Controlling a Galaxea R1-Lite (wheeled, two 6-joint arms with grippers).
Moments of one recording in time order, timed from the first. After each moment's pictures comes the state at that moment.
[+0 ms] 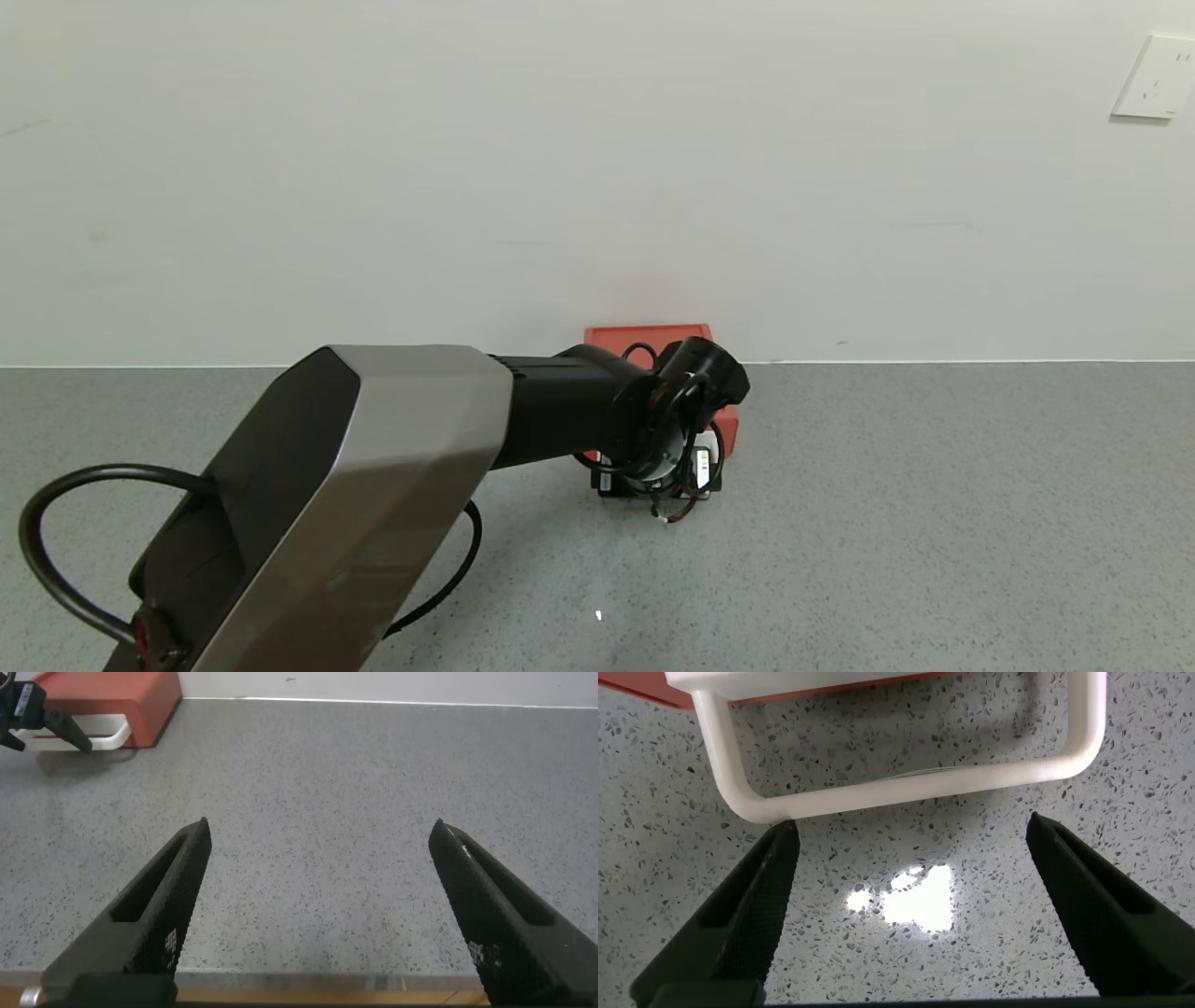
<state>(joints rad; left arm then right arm) -0.75 2.41 -1.97 0.59 0.32 -0.60 0.00 0.00 0.00 0.00 -0.01 0.01</state>
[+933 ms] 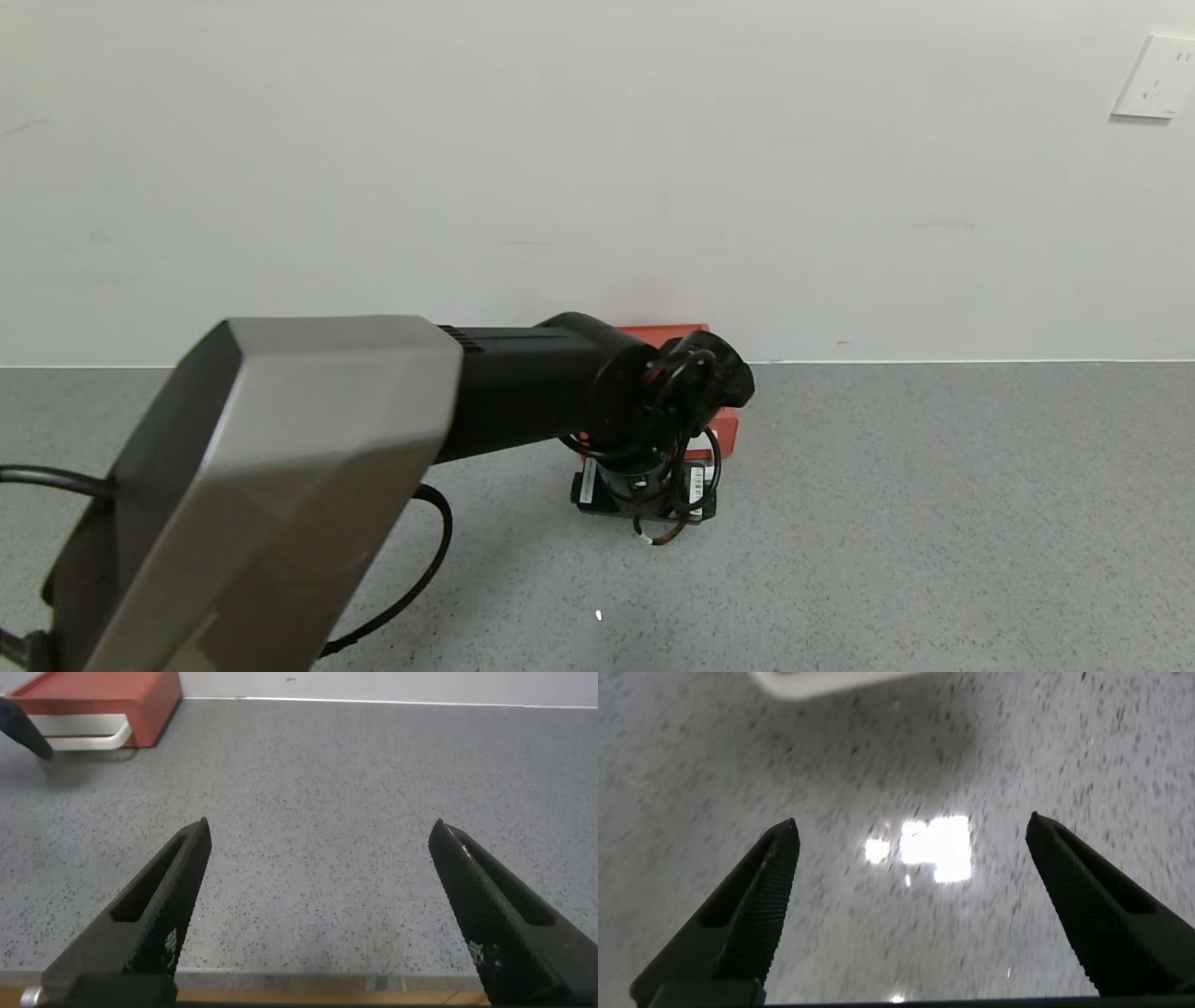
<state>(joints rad) -0.78 2.31 -1.96 0.83 0.28 -0.60 0.00 0.00 0.00 0.00 -0.01 0.01</state>
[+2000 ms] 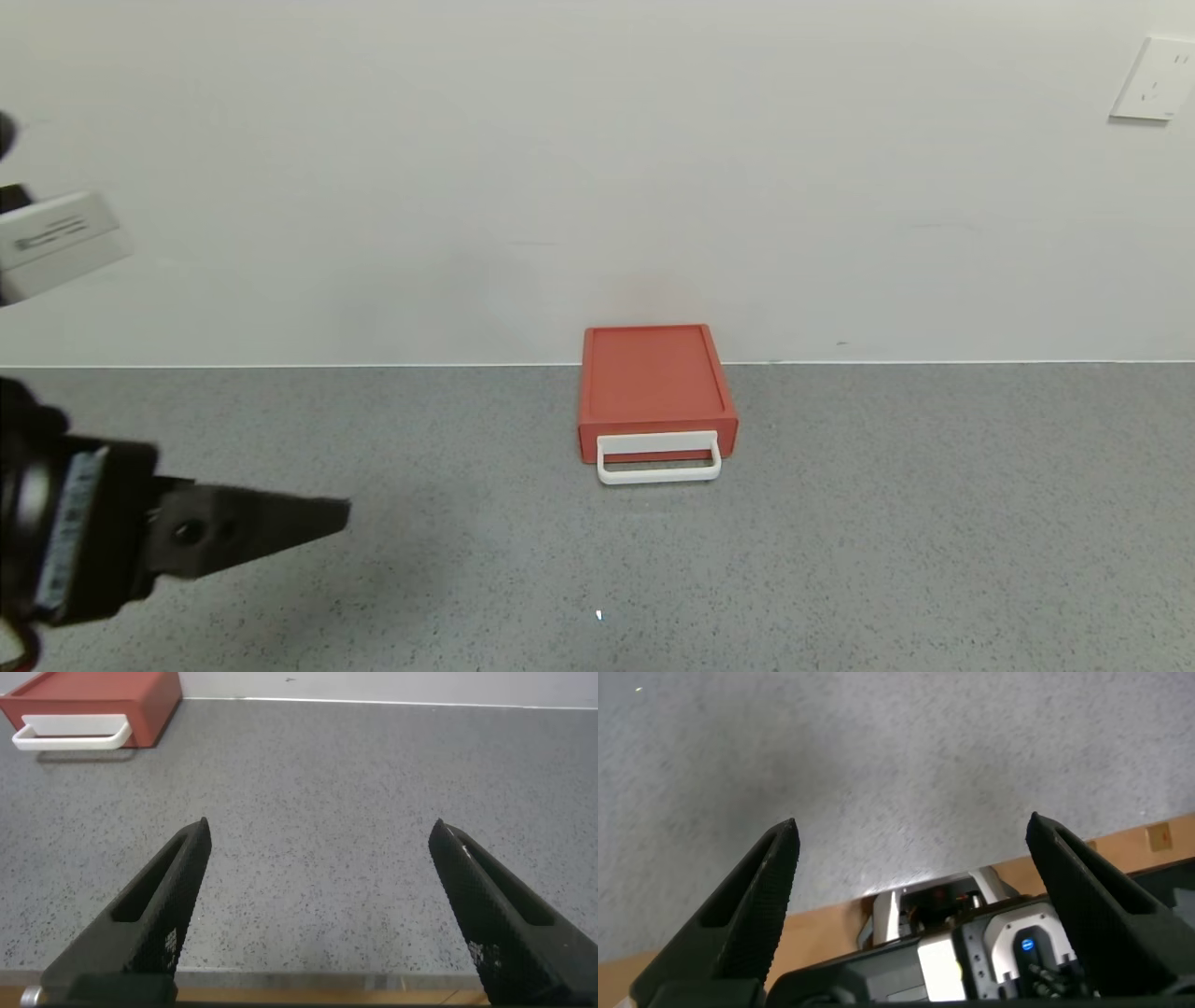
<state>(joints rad) -0.69 1.22 -1.37 0.93 0.27 -0.44 0.00 0.00 0.00 0.00 -0.01 0.01</state>
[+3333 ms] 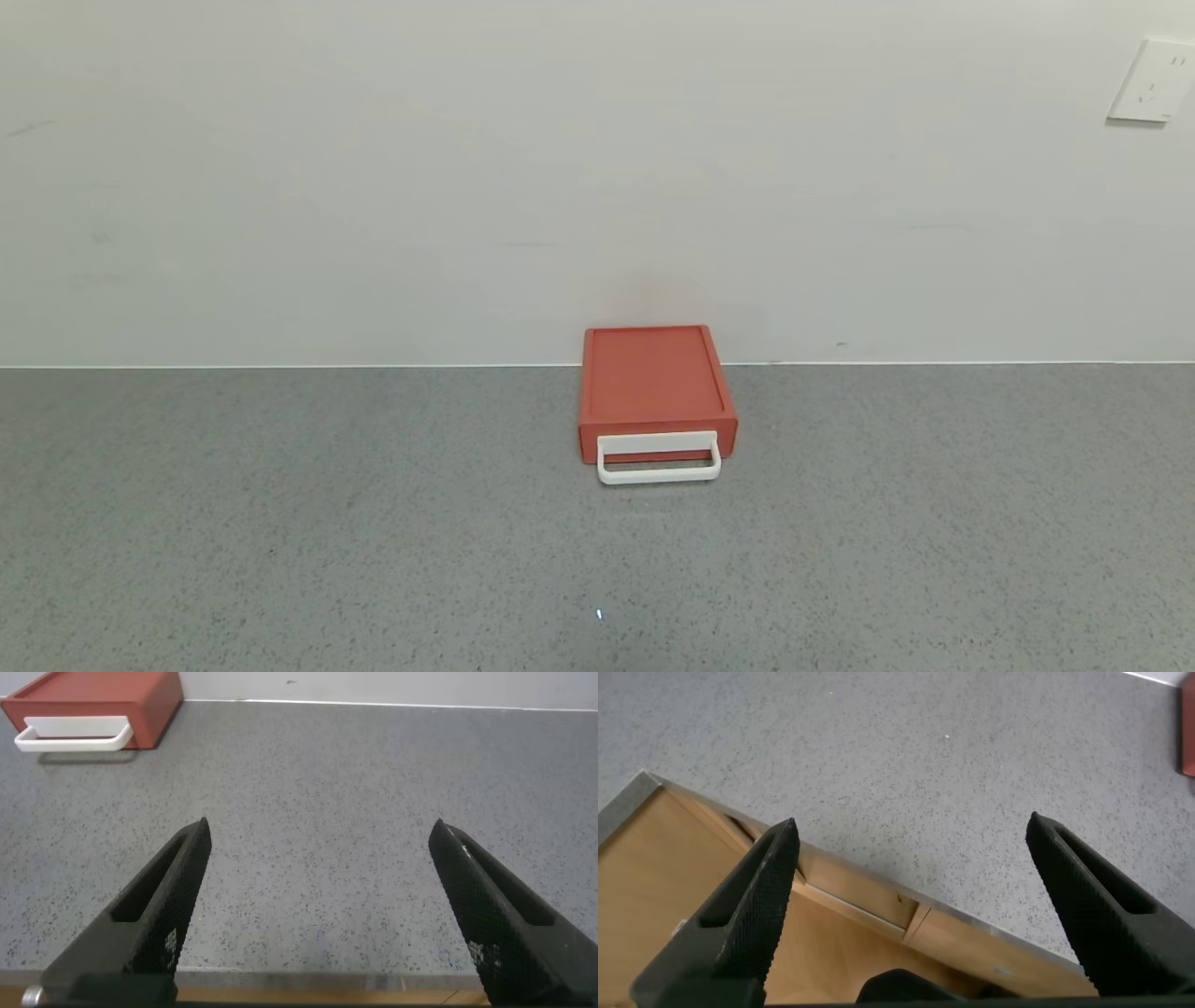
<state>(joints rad) -0.03 0.38 -0.75 0.73 0.44 -0.26 0.00 0.00 0.00 0.00 0.00 0.01</state>
